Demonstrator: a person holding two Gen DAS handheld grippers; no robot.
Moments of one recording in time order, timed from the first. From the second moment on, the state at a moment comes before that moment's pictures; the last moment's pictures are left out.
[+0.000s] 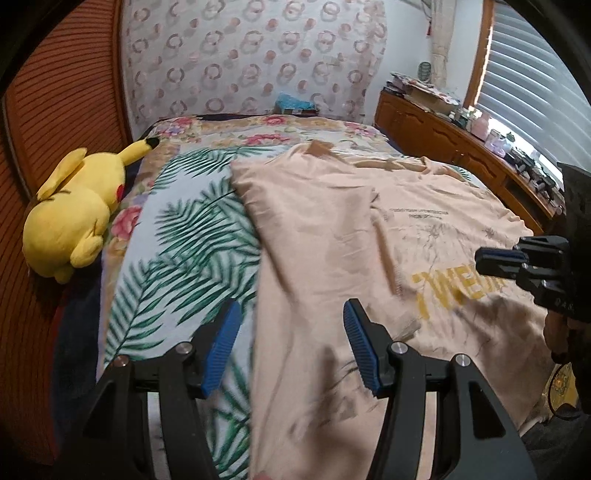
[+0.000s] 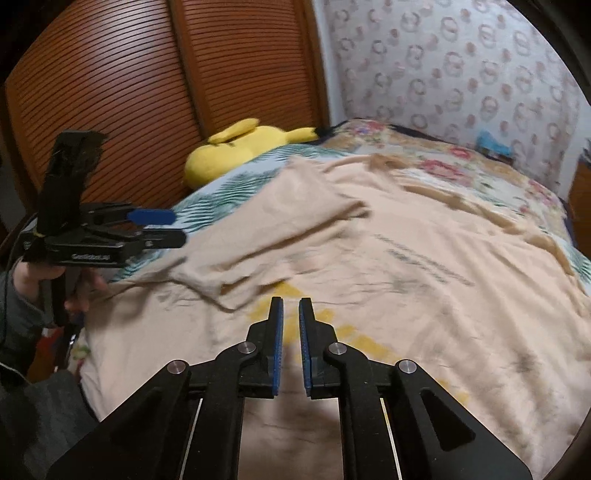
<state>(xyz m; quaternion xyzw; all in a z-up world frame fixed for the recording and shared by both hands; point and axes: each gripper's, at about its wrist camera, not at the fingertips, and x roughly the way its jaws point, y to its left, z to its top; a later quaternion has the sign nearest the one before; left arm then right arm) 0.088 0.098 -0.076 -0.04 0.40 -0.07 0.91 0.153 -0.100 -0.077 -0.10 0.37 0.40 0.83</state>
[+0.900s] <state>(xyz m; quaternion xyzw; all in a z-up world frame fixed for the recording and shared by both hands) 0.112 0.032 -0.093 -0.01 0.44 -0.12 0.89 0.167 -0.260 -0.093 -0.06 0.42 0.20 0.88</state>
